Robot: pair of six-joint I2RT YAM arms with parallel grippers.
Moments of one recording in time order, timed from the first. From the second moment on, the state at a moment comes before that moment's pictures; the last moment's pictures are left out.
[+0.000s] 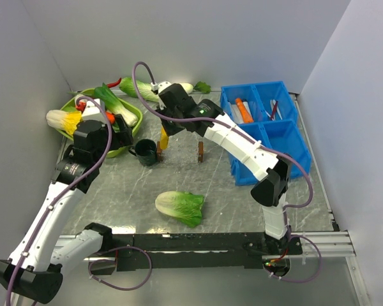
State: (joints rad) left arm -0.31 0.91 1.05 -0.48 -0.25 -0.38; right arm 0.87 1.97 2.18 -0.93 0.14 0.20
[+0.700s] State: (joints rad) left arm -0.33 0.91 1.04 -0.48 -0.25 -0.35; right arm 0.87 2.00 2.17 -0.91 0.18 0.19
